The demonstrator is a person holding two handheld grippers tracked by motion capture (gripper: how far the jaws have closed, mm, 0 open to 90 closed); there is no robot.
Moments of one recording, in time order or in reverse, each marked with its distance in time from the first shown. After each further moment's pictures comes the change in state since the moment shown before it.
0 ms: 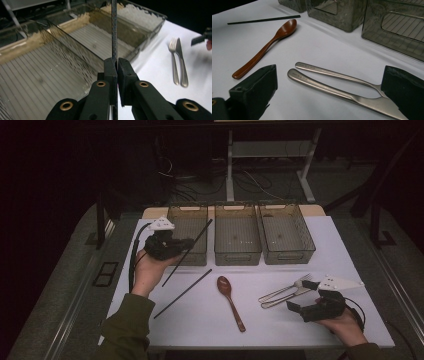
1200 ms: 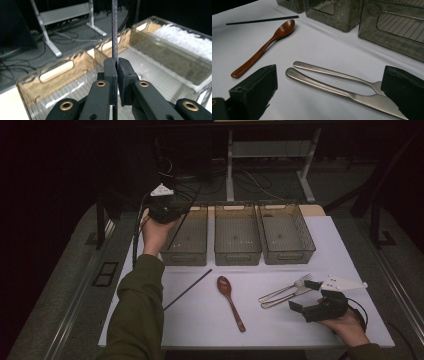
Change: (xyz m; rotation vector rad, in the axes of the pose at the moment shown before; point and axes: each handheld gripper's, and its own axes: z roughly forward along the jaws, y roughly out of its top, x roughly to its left) left arm 0.094 0.035 0.054 -0.060 0.144 -0.020; right arm -0.002 -0.002 -0.005 0.000 -0.008 0.007
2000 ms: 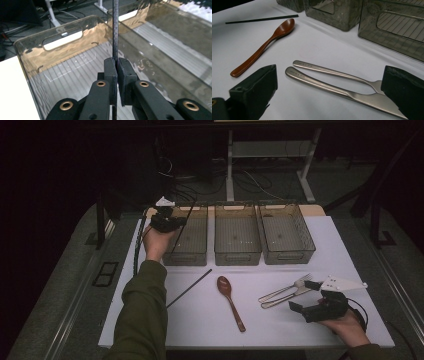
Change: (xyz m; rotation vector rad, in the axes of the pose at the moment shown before) left arm 0.014 -0.039 0.022 0.123 0.061 -0.051; right arm 0.000 0.000 0.000 0.002 -0.004 -0.003
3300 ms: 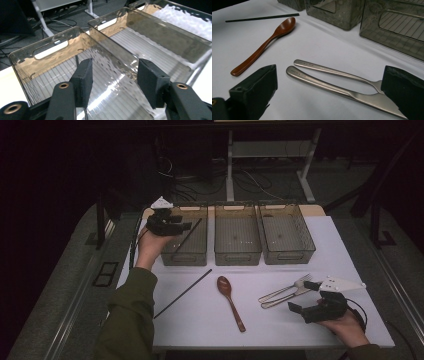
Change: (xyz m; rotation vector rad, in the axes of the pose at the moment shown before) left arm -0.031 0.008 -0.043 -0.052 -0.072 0.073; right arm 0.002 0.000 0.001 0.006 0.002 -0.007
